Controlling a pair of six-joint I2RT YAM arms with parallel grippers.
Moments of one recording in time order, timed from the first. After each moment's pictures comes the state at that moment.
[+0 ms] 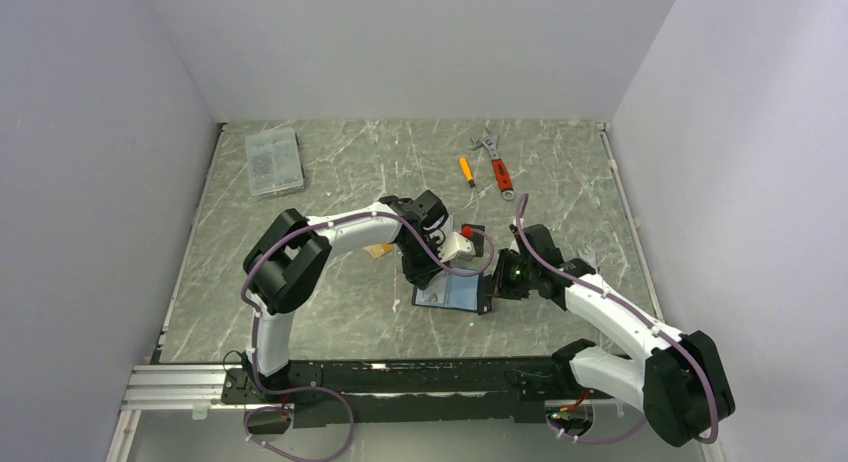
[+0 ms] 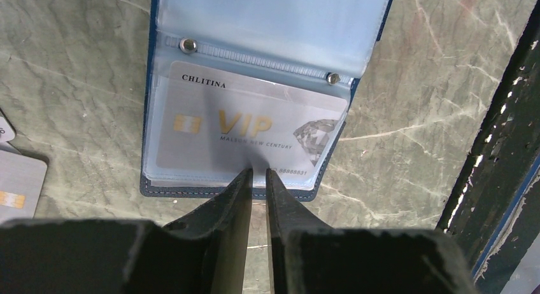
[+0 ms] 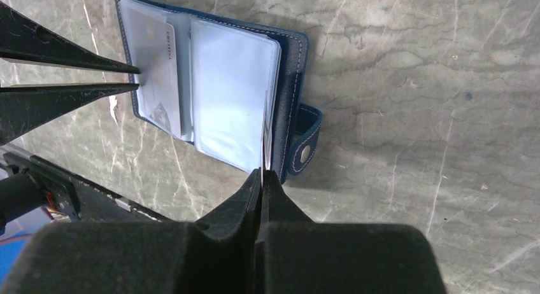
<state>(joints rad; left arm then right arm) -0.82 1.97 1.39 -0.74 0.44 0.55 0.43 1.05 0.51 -0.42 -0.23 0.61</state>
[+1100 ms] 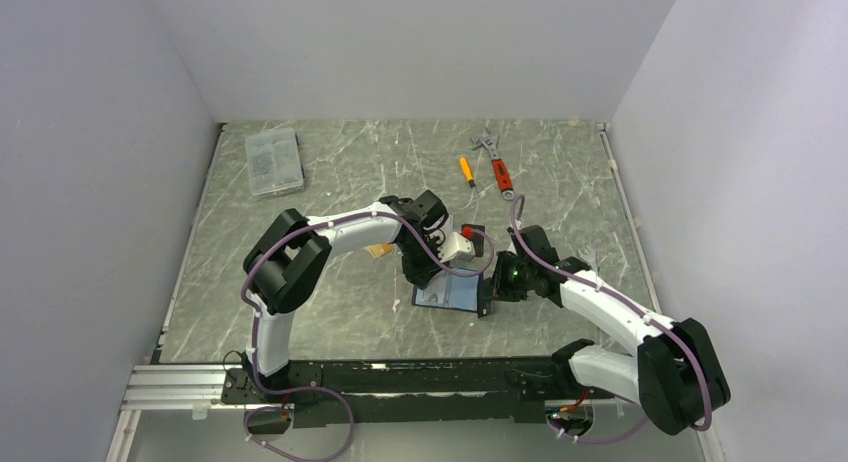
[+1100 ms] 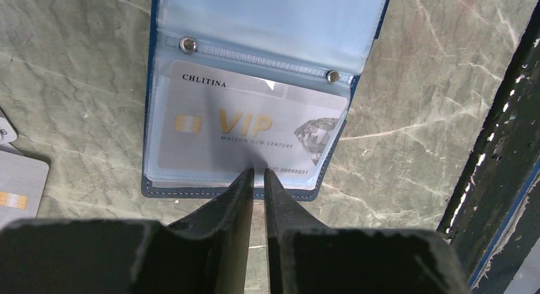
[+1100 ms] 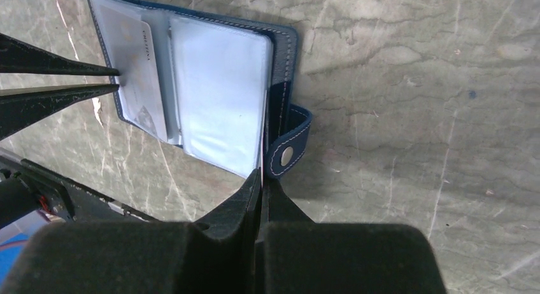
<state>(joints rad) -0.82 1.97 1.39 -0.74 0.44 0.56 0.43 1.12 0.50 -0.39 -0.24 0.62</state>
